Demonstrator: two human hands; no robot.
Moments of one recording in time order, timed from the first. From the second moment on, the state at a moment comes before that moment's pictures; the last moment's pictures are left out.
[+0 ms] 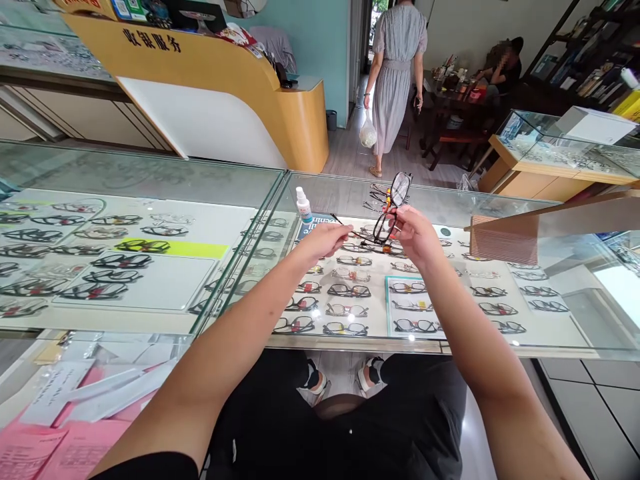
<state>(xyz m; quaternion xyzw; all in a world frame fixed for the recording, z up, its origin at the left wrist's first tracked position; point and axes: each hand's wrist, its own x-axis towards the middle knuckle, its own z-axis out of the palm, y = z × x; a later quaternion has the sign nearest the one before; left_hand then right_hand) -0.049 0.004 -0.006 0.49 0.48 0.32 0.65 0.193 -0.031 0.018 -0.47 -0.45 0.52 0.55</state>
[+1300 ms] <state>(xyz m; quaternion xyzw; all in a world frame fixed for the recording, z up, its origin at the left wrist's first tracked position) -0.074 0.012 -0.001 0.68 0.46 0.58 0.03 0.210 -0.046 0.034 -0.32 -0.46 0.65 0.50</state>
